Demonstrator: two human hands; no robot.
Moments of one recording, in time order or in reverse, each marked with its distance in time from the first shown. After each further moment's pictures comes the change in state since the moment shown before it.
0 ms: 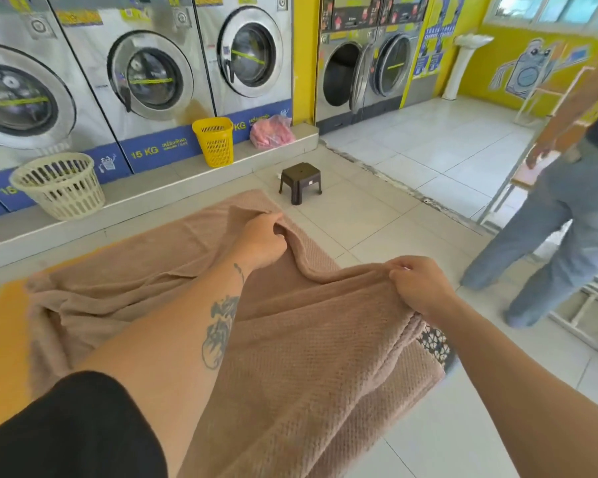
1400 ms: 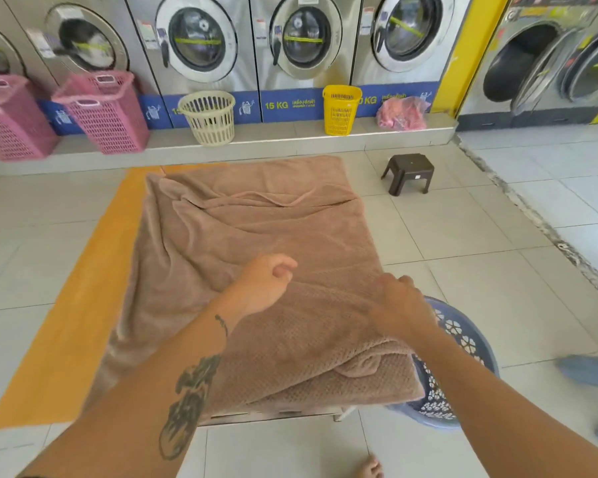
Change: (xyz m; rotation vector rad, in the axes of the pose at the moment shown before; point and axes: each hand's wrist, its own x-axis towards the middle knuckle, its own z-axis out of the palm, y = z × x) left_hand -0.145 -0.003 0.104 -0.280 0.131 -0.451; right_hand 0.029 0.061 0.009 -0.605 -0.508 -0.458
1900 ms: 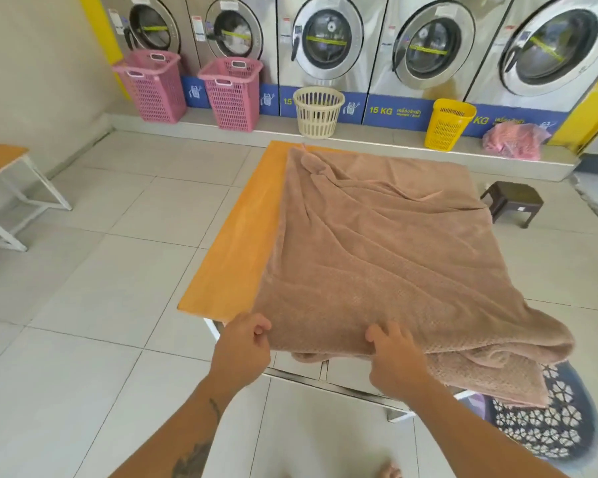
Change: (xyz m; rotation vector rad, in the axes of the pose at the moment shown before) left_hand -0.236 -0.240 -0.041 0.011 0.591 -0.070; right_hand -0.122 -0.123 0.172 -0.406 -0.155 -0.414
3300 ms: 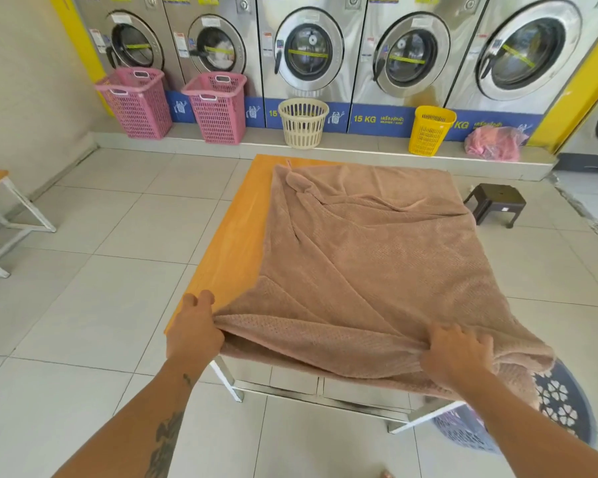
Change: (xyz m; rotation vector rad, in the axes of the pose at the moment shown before) left_hand 0.059 0.000 -0.058 0.483 -0.001 -0.198; right_hand 0.009 0.078 -0.045 -0.247 0.018 0.299
